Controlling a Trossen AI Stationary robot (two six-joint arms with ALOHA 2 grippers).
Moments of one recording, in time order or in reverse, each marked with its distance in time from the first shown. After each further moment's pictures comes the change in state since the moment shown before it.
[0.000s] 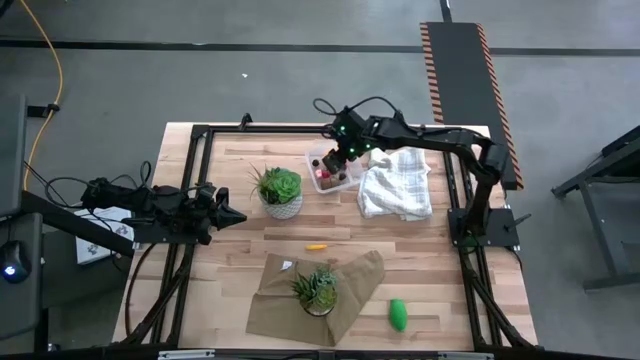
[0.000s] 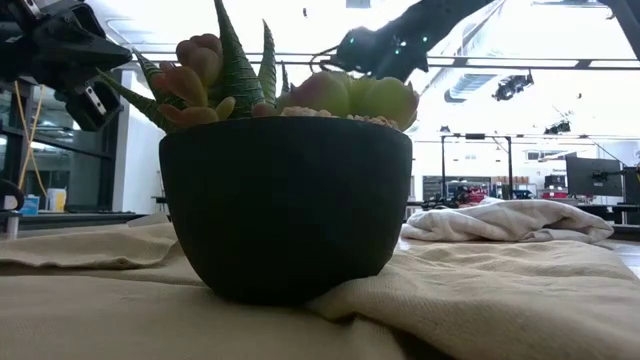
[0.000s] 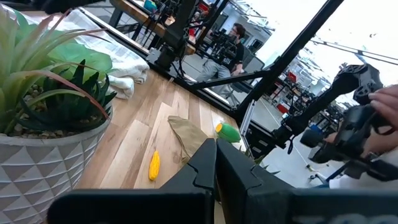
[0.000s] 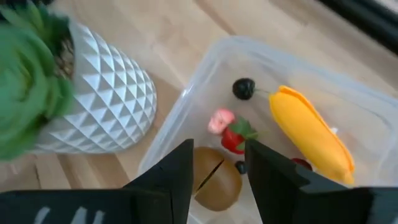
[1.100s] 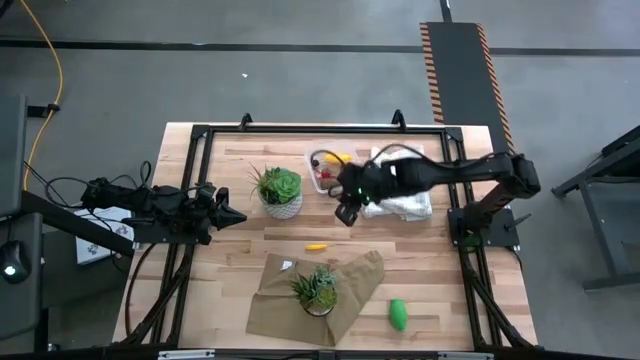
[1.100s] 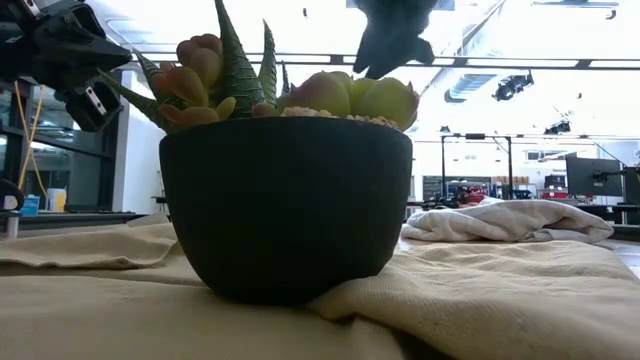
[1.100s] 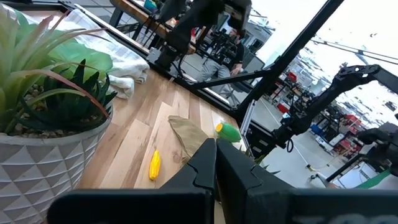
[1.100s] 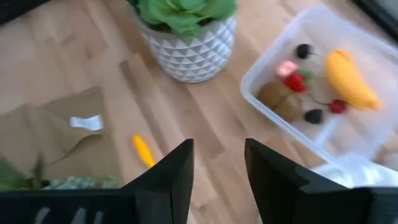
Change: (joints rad) left arm 0.000 0.000 0.000 -0.001 0.000 0.000; right arm 0.456 -0.247 0.000 -0.251 0.336 0.149
